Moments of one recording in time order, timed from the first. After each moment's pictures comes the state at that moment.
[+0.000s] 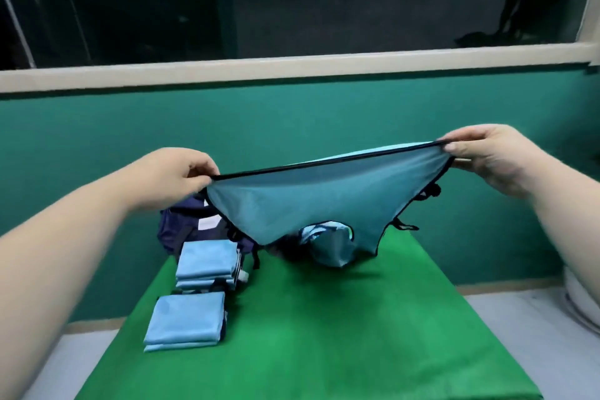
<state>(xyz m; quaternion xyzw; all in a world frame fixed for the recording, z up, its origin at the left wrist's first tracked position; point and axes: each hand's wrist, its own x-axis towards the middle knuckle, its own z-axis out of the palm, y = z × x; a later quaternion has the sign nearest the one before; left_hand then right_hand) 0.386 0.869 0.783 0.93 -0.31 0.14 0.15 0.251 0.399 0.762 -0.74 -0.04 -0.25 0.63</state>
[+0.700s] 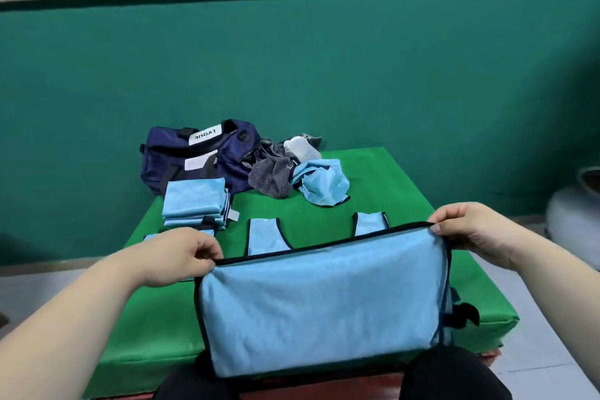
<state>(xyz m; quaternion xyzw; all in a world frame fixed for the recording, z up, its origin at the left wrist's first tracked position) 0.373 0.877 0.583 0.94 -0.30 -0.14 0.09 0.216 0.404 0.558 -0.75 0.16 -0.01 0.64</state>
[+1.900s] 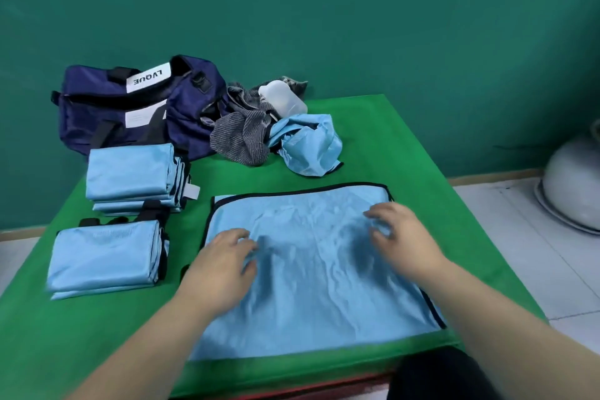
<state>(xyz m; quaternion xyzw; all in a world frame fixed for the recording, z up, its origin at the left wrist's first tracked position) 0.430 0.758 0.413 0.94 -0.29 -0.05 0.15 0.327 0.438 0.421 -0.95 0.11 -0.08 0.28</state>
